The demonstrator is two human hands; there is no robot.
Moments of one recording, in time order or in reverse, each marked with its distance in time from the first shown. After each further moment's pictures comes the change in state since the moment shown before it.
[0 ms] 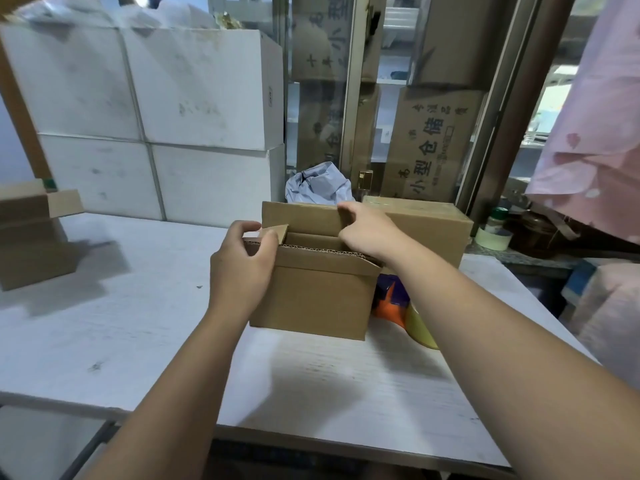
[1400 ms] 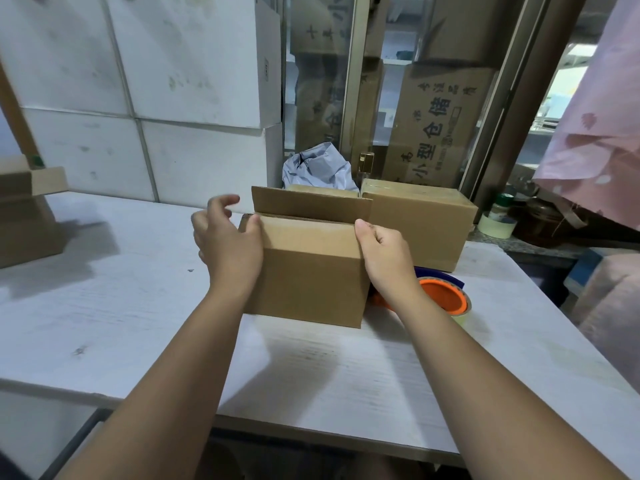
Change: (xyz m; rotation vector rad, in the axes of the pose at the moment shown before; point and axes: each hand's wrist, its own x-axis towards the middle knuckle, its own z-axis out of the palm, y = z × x) left_hand 0.013 -0.006 0.018 0.058 0.188 -0.035; right_hand -0.031 0.057 0.031 0.362 0.273 -0.138
